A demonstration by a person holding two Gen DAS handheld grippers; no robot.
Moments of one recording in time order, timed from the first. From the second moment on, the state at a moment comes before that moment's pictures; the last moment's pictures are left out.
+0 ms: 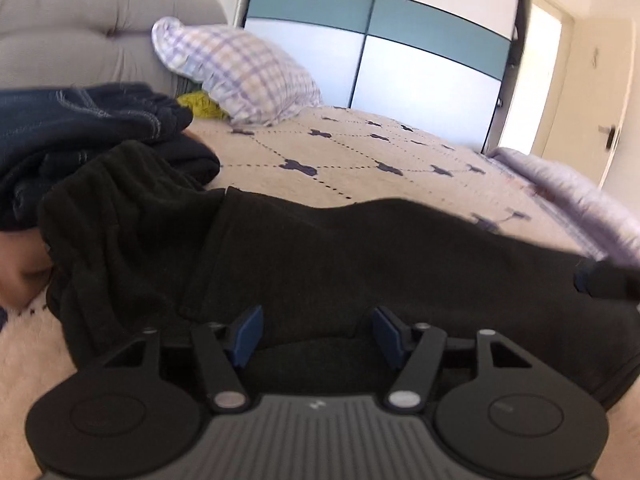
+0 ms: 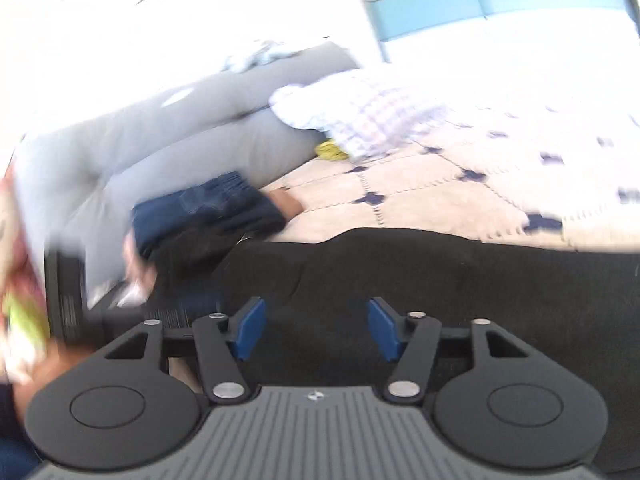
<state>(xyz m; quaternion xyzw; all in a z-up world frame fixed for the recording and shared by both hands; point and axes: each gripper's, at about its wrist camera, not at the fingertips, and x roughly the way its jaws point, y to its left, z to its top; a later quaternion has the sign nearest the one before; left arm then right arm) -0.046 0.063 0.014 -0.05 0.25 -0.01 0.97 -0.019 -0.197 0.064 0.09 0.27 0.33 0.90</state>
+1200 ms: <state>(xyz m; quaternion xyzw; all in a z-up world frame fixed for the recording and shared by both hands) -0.060 0.068 0.004 -0.08 0.21 -0.02 0.98 -0.060 -0.346 0.041 0.07 0.31 0.08 0.95</state>
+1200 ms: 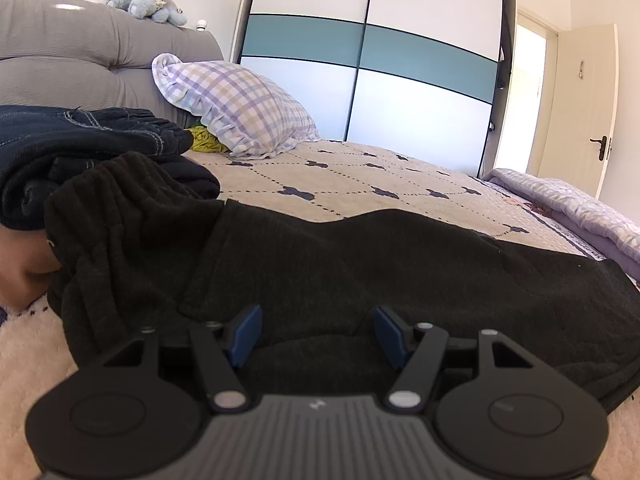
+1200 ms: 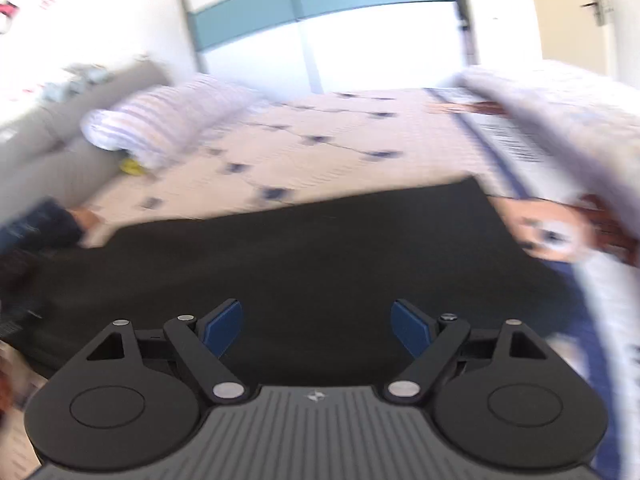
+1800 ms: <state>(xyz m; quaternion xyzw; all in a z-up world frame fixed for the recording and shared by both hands) -0.064 0.069 0.004 -0.08 0.20 -0.02 0.98 -0.072 -0.357 0.044 0.01 0.34 0.09 0.94</state>
